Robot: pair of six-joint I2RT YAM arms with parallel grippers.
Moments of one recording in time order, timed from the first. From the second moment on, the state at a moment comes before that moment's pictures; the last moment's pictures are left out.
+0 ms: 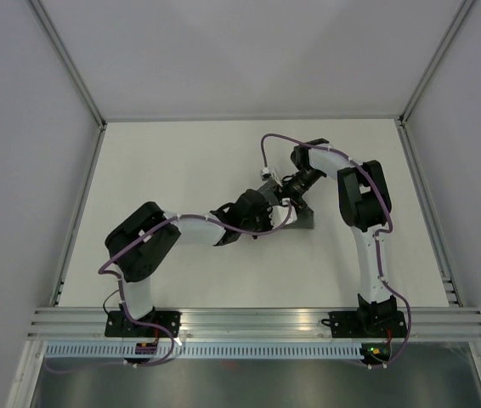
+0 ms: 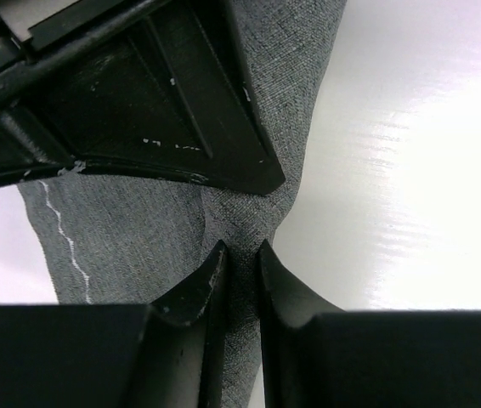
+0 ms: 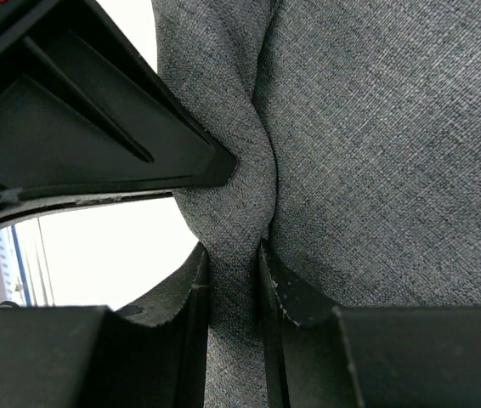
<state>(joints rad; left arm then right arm) -0.87 1.86 0.96 0.25 0.12 0.55 0.31 2.33 1.77 -1.27 -0.83 -1.04</state>
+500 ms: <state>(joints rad) -0.77 1.86 1.04 0.05 0.43 0.35 0.15 2.22 1.68 -1.21 -0.92 -0.99</state>
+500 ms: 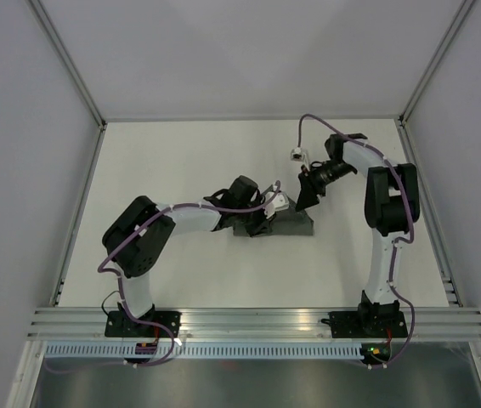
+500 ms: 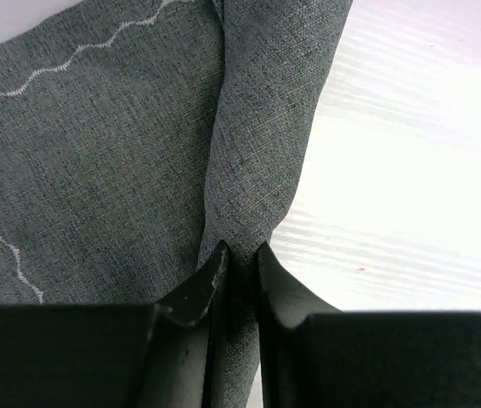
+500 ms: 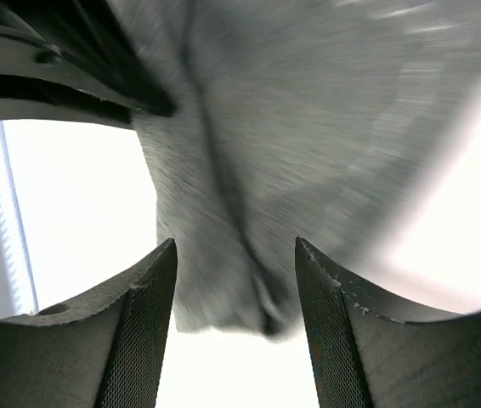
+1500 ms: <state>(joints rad) -0.65 2.19 1.43 -0.40 0.98 0.15 0.49 1.32 0.58 -0.14 -0.46 -0.91</state>
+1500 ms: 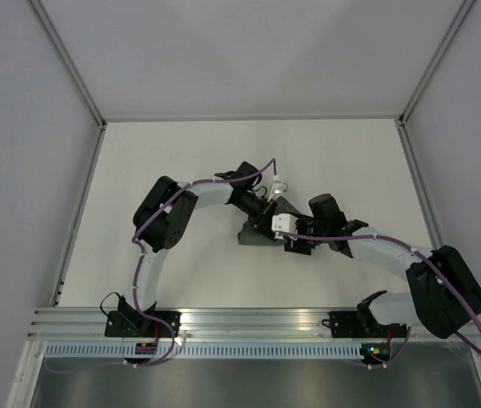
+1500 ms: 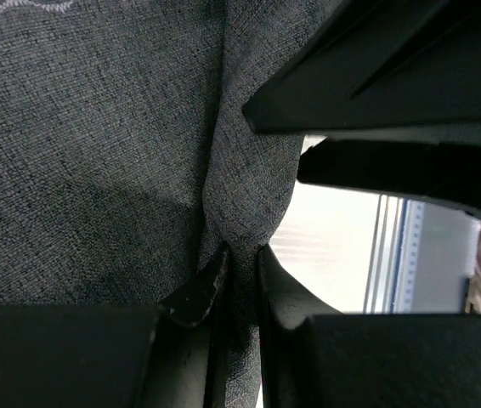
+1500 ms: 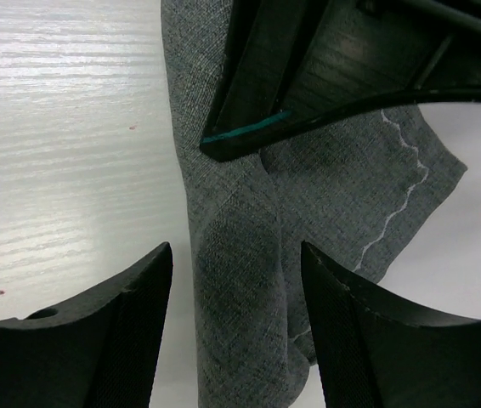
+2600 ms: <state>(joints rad) -0.59 2.01 1.12 -0.01 0.92 -0.16 0.45 1.67 0.90 -0.41 -0.60 -0.94</state>
